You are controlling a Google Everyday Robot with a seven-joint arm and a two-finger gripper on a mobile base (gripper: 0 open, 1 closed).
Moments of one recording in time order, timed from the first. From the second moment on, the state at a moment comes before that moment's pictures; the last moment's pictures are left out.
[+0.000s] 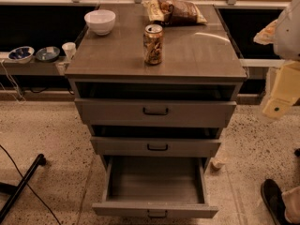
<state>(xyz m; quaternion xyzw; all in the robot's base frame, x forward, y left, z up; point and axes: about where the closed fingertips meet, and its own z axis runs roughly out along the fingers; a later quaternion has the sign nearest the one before) 0.438 -0.216 0.977 -0.60 0.78 -0.04 0.16</state>
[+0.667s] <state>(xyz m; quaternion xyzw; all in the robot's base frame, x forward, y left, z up) 0.478 -0.205 0.988 -0.60 0.77 -0.01 0.22</state>
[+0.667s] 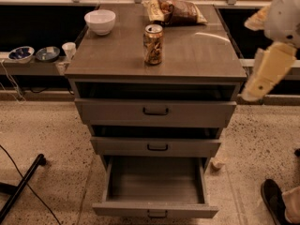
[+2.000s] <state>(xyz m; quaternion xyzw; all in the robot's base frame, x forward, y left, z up) 0.722 -0.062 0.955 -0.50 0.78 0.11 0.37</state>
